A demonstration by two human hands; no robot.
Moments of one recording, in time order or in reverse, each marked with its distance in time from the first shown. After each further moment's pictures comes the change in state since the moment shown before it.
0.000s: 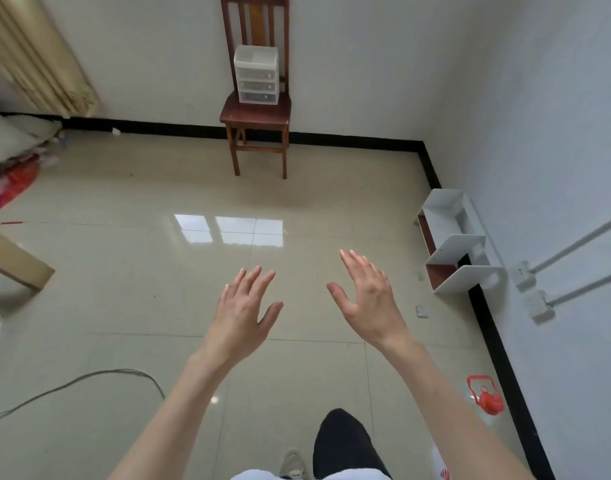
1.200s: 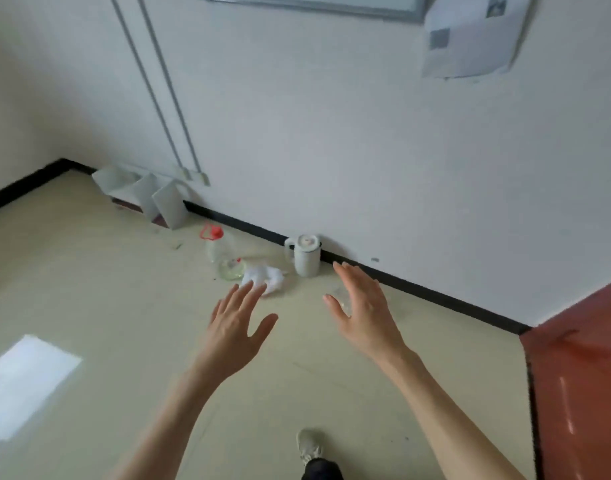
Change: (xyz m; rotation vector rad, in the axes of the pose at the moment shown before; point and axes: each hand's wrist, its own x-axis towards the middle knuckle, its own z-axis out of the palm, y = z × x) left_hand -0.579 0.184 0.104 -0.004 -0.513 1.029; right_hand -0.809 -0.073 0.017 -0.047 0.764 0.862
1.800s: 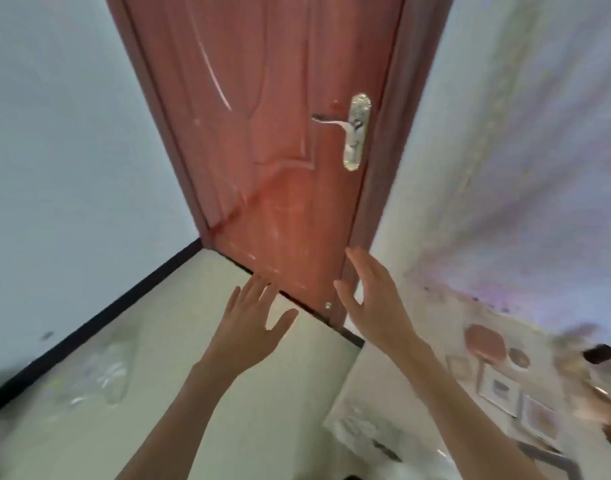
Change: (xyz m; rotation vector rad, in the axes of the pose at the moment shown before) left_hand -0.226 0.336 0.152 -0.114 -0.668 1.355; right_hand -0.487 0.025 -0.147 -0.250 0.856 1.096
